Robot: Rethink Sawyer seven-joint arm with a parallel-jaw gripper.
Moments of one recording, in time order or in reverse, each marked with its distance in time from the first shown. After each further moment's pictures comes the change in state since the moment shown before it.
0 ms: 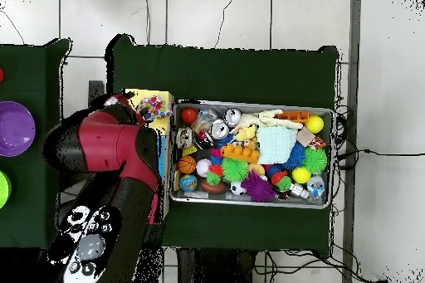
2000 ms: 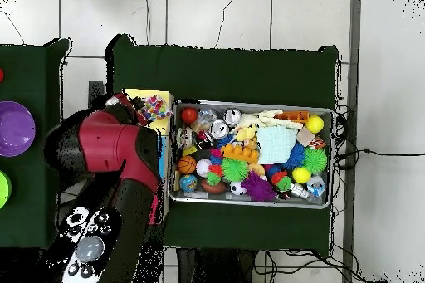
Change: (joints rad) arm 0.004 0.000 -0.012 0.000 0.000 0.000 0.000
